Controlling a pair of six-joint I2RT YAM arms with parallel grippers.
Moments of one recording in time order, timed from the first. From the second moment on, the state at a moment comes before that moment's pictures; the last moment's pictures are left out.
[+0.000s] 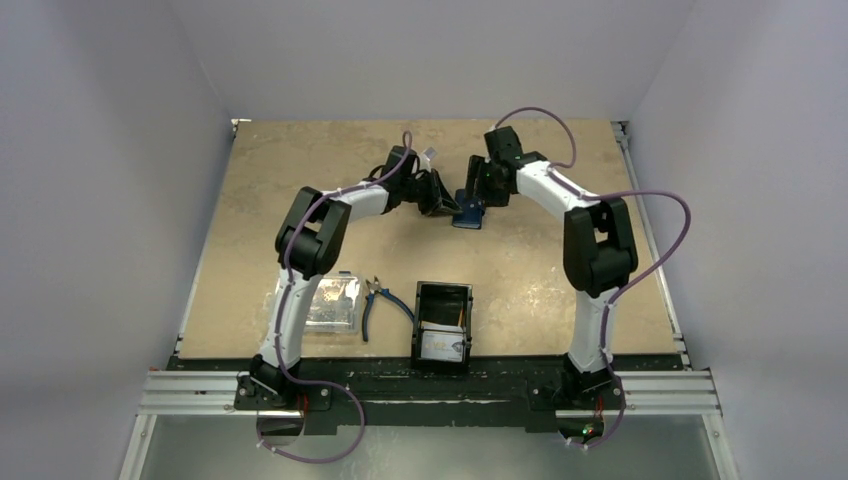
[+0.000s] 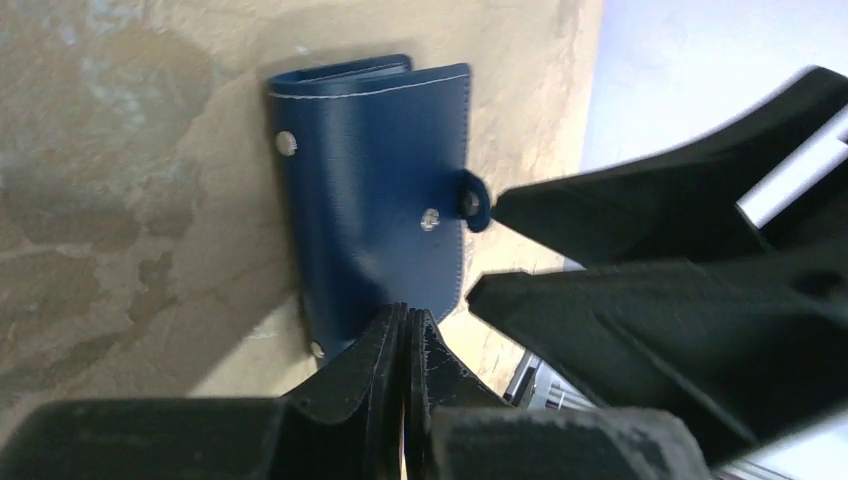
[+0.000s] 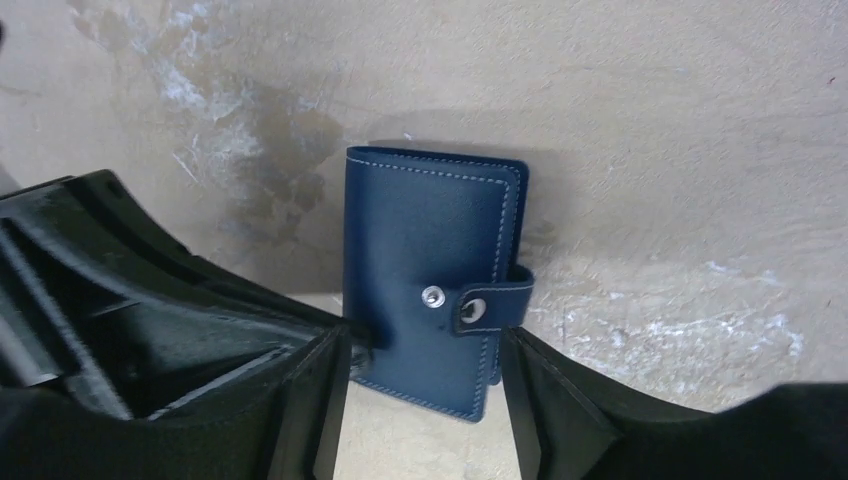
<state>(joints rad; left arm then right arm) -0.47 2.34 1.65 0.06 0.71 -0.91 0.31 2.00 1.56 -0.51 -0.06 0.48</state>
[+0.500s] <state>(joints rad) -0.50 2.38 1.72 -0.02 0.67 -0.87 0.37 2.02 1.64 -0.60 0.20 0.47</state>
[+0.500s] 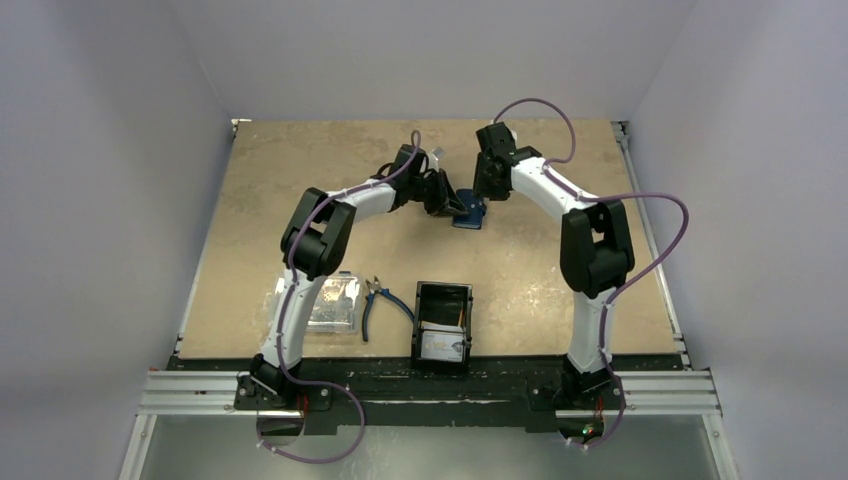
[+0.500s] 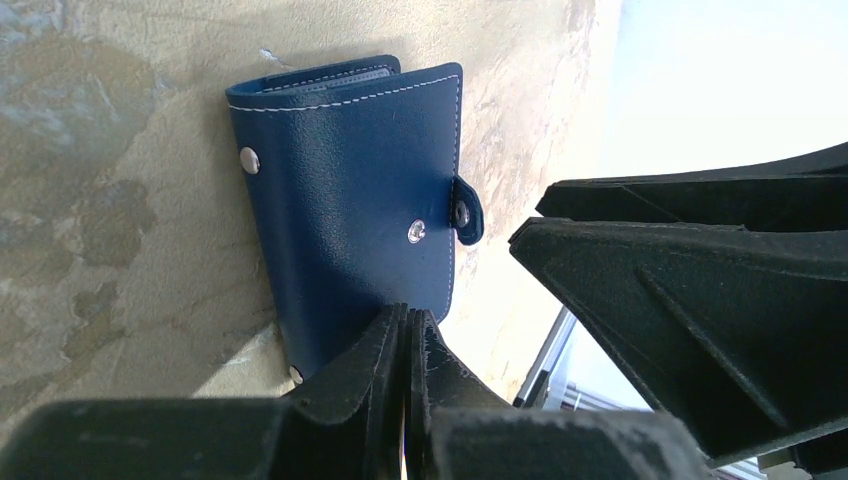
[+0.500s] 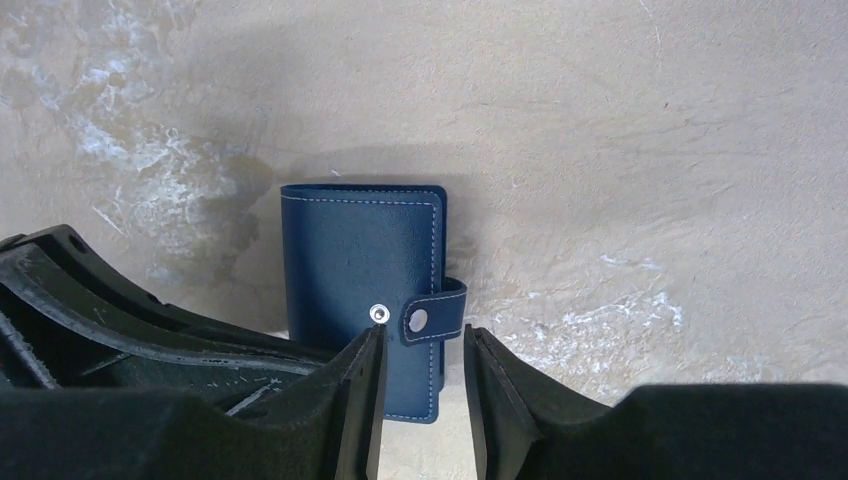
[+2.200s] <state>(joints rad) -0.50 2.38 1.73 -0.04 0.66 -0.85 0.40 2.13 1.72 -0.66 0.21 0.44</state>
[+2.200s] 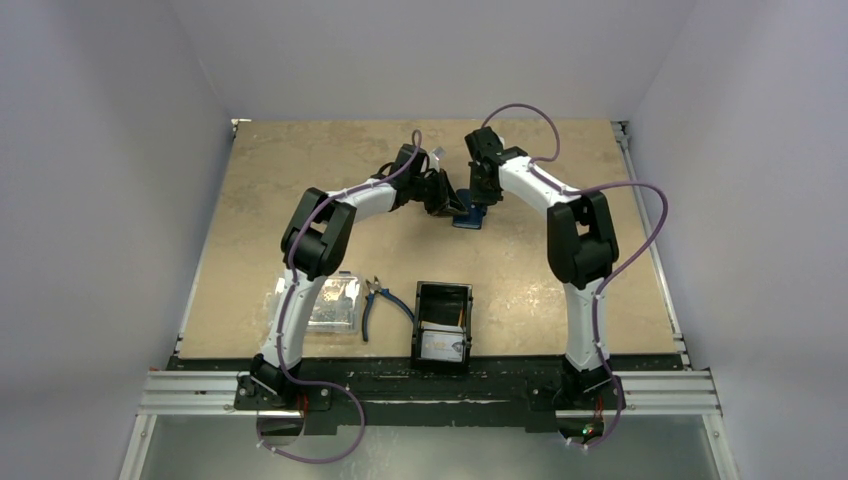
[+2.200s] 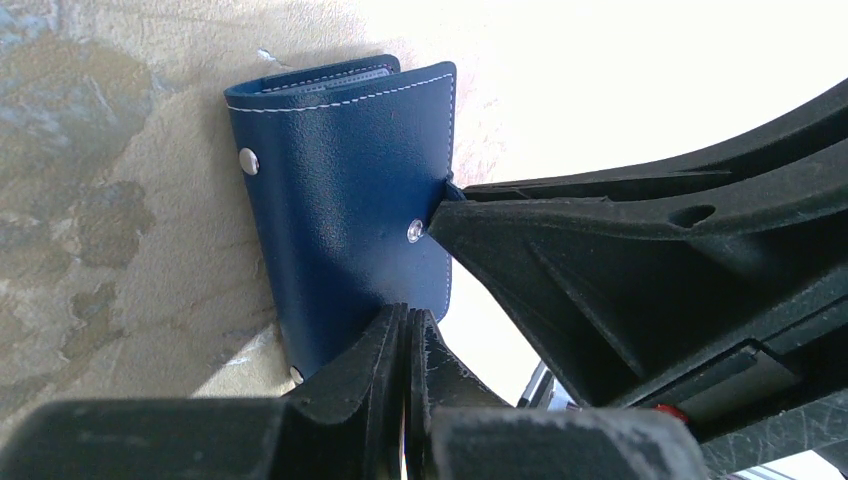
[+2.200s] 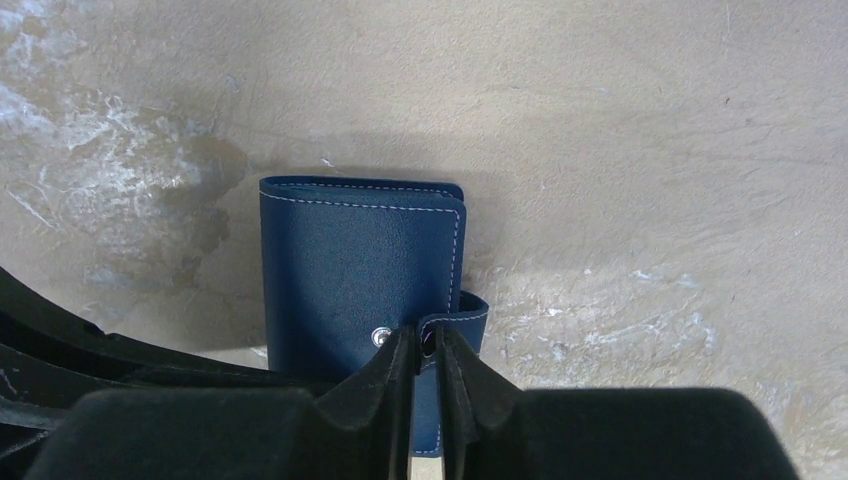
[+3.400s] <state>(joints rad) -0.51 2.38 1.73 -0.04 0.66 -0.85 0.14 2.03 1.41 -0.26 -0.61 0.27</state>
